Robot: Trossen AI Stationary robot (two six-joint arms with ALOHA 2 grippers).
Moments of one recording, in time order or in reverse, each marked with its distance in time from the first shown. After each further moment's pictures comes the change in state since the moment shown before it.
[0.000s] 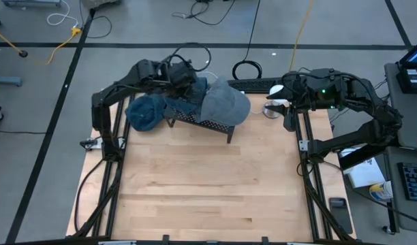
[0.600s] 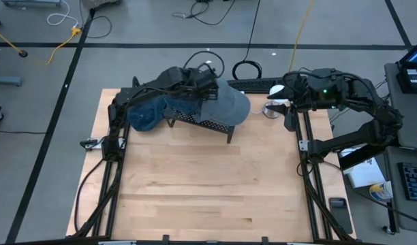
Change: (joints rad) left arm 0.008 0.185 -0.001 0.119 -0.092 -0.344; right arm 0.000 -0.005 0.000 0.000 0.000 0.030
